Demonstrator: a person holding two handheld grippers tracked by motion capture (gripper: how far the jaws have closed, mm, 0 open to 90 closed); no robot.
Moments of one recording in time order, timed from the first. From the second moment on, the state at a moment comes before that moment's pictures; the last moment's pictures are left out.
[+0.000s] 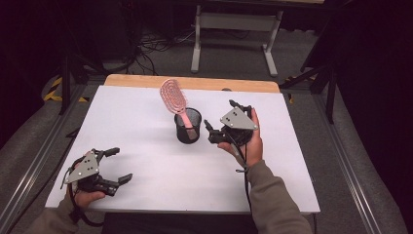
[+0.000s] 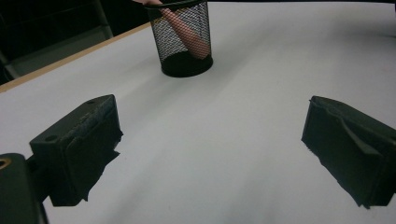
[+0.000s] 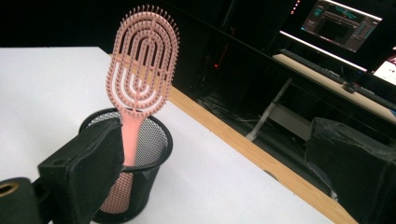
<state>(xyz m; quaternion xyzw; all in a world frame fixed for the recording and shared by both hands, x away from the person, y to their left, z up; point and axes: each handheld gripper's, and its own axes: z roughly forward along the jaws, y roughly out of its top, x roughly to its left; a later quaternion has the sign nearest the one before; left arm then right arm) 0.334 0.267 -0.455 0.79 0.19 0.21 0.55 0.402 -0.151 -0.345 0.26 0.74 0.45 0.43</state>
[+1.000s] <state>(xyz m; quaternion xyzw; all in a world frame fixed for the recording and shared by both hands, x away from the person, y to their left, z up) 0.334 0.264 -0.455 0.79 0.19 0.21 0.55 0.377 -0.187 -0.362 0.28 0.74 0.43 0.43</state>
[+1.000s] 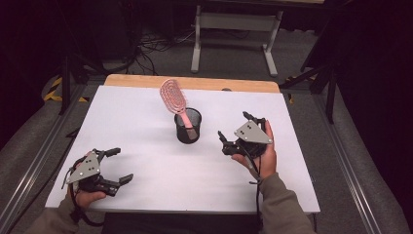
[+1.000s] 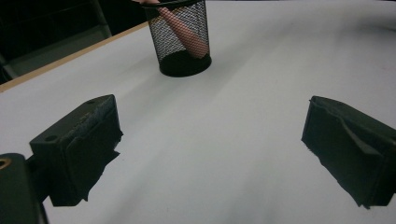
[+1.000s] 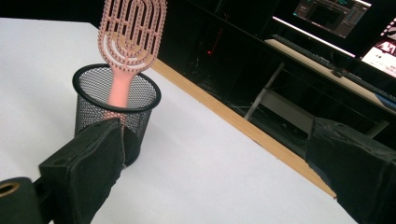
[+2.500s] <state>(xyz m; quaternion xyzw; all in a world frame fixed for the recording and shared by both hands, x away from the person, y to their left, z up) 0.335 0.261 -0.455 0.79 0.19 0.21 0.54 0.332 -0.225 -0.398 0.28 0.75 0.41 0.43</state>
